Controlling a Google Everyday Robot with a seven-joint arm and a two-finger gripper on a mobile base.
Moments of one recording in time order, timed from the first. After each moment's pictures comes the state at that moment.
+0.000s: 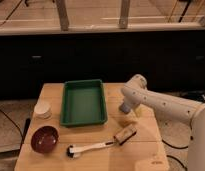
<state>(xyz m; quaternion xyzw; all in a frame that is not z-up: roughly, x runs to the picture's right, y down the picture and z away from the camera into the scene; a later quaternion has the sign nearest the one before) 0.203 0.127 0.885 -0.26 -0.01 -0.29 0.92</state>
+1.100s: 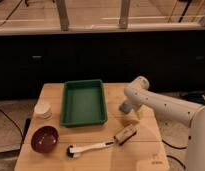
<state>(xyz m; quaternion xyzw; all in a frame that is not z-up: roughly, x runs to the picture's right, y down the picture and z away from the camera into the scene) 0.215 0.141 0.899 -0.28 -0.03 -0.29 0.91</state>
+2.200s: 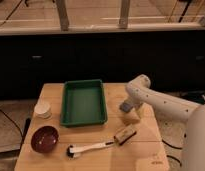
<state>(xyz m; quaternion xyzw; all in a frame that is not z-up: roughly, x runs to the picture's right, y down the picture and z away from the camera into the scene) 0.221 0.138 0.906 -0.30 -0.04 -0.28 0.91</state>
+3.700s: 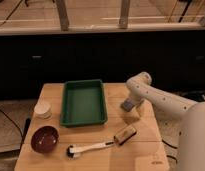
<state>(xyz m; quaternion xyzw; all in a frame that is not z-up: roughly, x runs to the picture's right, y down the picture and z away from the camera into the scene) 0.229 0.132 0.912 -0.32 -0.05 -0.27 0.91</state>
